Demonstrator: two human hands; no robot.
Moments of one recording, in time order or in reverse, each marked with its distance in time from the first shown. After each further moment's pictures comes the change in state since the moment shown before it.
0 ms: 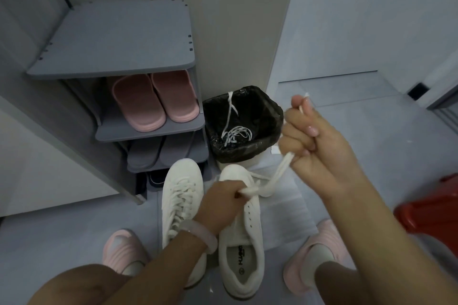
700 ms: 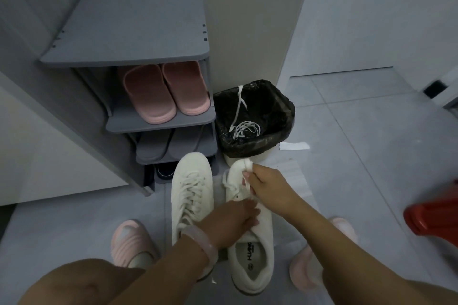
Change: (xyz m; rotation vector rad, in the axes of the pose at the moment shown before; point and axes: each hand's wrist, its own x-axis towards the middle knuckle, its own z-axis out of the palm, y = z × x) left_hand -0.020 -0.014 0.005 0.285 -0.475 0.121; right_hand 0.019 0.093 -0.074 -1.672 0.124 0.123
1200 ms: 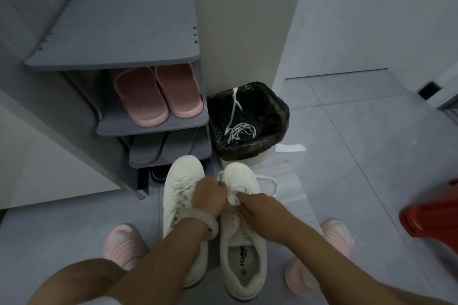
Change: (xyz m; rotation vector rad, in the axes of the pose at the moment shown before) left_hand 0.033 -0.011 -0.022 -0.461 0.502 -0.682; right_hand -0.021 0.024 0.013 -0.338 -0.218 -0.121
